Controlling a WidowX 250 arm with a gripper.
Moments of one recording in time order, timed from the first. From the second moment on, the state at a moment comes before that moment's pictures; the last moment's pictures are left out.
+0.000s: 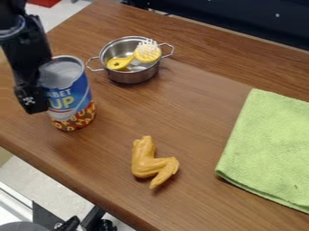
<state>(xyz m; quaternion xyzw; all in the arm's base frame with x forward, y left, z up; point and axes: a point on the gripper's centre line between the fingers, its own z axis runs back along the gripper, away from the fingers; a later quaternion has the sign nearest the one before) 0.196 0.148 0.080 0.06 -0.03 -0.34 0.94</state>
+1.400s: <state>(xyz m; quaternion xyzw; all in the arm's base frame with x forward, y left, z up) 0.237 0.056 0.073 0.00 -0.07 -0.33 0.94</state>
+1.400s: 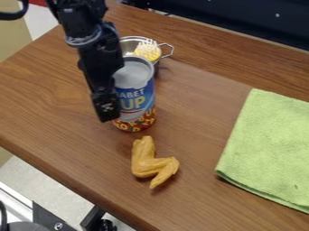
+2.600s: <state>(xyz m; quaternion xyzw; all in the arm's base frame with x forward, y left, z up) 0.285 -0.002 0.075 0.00 -0.11 -0.21 0.97</state>
